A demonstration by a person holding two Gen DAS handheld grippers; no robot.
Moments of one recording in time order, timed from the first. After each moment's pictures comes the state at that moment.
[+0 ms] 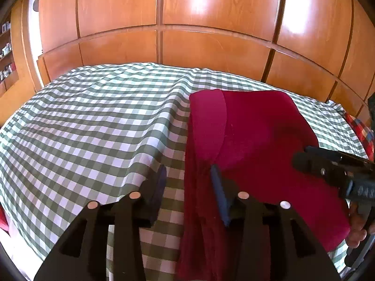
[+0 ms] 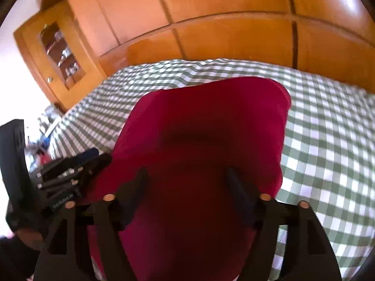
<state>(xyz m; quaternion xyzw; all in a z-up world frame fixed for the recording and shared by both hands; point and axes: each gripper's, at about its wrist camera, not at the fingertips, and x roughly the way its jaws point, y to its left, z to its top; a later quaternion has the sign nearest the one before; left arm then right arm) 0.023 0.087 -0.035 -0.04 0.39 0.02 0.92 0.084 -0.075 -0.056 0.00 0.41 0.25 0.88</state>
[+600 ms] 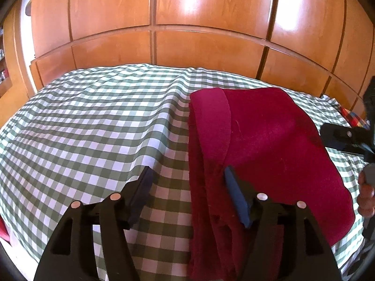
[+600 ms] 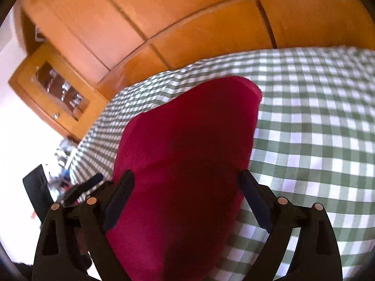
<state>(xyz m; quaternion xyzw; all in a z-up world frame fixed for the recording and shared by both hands) 0.026 0.095 -0.041 -0.03 0.39 -0.01 0.92 0.113 -0.145 -0.057 0.16 0.43 0.25 0.85</state>
